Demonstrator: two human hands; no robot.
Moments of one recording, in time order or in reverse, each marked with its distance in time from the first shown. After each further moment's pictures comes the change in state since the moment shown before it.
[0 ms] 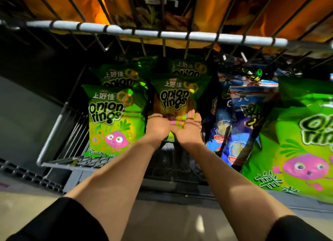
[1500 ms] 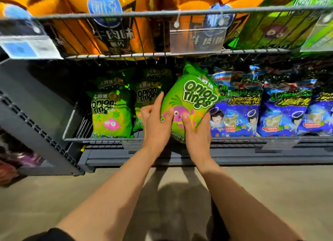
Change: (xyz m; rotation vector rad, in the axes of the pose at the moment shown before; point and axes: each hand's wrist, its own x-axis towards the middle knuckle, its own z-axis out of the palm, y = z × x) left_hand -0.232 0.057 0.014 -0.302 0.224 0.501; right_hand -0.202 0.056 -0.110 0.463 0.556 -0.062
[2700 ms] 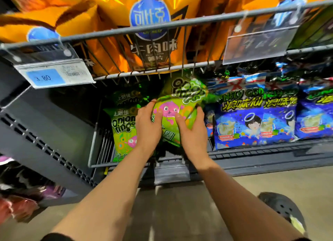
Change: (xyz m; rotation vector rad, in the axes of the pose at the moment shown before) left_hand 0.098 -0.077 -0.095 0.118 0.006 0.041; right_hand 0.001 -0.058 0.125 0.071 -0.061 0.077
